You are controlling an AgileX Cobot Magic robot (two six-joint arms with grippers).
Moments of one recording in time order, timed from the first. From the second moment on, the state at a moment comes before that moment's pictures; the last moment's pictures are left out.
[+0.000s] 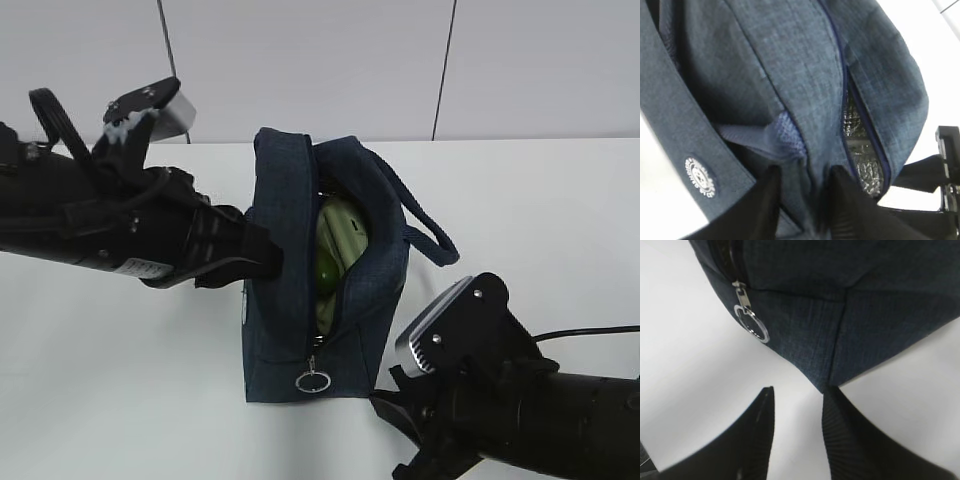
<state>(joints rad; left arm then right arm) -0.57 1.46 -0.83 -1.00 0.39 0.65 0.64 1.57 -0.39 -0.14 -0.43 0.04</state>
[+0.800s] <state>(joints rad) -0.57 1.46 -0.83 -0.98 0.38 0.65 0.64 1.66 -0.39 -0.30 -0.63 0.04</state>
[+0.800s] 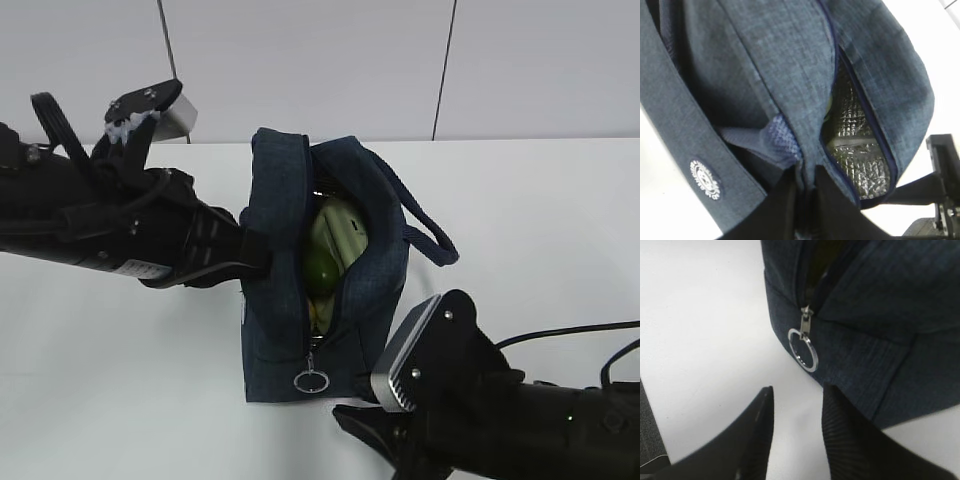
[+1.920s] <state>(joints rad) -0.57 1.46 -0.83 -0.97 0.38 0.65 0.64 1.81 -0.43 -0.19 -0.78 -0.12</state>
